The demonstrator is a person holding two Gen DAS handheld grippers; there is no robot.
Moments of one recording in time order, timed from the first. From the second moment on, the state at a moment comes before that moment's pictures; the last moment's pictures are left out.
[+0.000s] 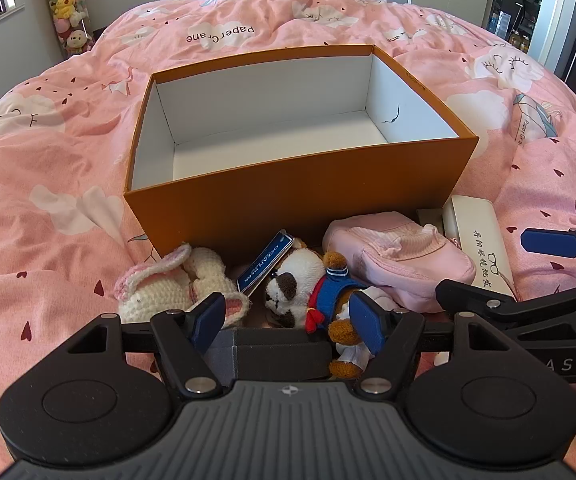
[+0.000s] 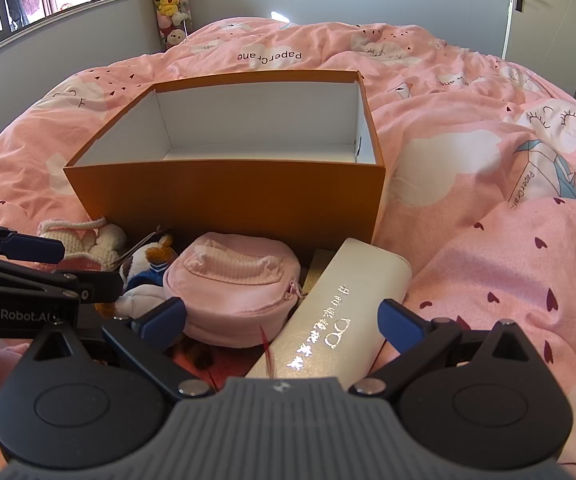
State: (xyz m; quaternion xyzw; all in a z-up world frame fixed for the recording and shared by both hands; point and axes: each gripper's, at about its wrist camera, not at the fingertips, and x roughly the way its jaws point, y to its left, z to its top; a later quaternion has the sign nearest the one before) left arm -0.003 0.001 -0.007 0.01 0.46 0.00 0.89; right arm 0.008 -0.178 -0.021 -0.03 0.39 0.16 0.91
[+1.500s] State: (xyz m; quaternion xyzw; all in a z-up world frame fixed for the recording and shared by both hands) left arm 0.002 0.091 0.017 -0.06 0.49 0.01 0.87; right arm 0.047 -0.097 -0.002 -0.09 0.45 0.35 0.82
